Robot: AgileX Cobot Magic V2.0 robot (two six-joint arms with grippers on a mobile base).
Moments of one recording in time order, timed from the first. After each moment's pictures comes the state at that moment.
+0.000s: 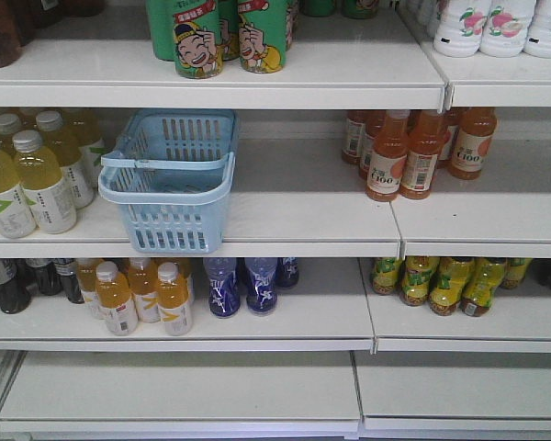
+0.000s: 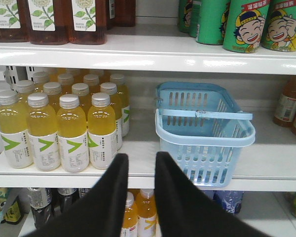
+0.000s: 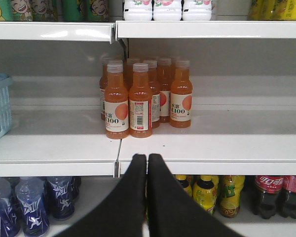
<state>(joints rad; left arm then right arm) 0.00 0.44 -0.47 0.08 0.28 -0.19 -0.04 -0.01 0.03 -0.10 0.09 0.09</state>
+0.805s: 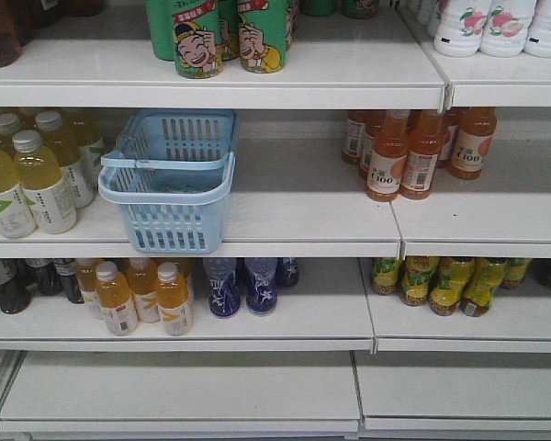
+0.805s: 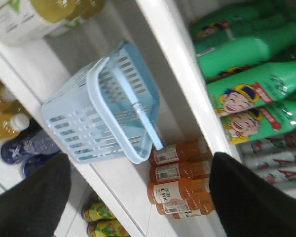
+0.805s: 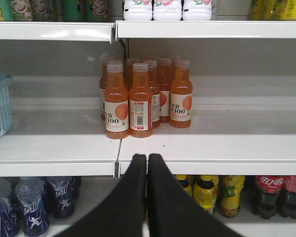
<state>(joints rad) 0.00 0.79 -0.48 -1.05 0.10 -0.19 -0.04 -0.01 0.03 -0.10 0.09 0.09</state>
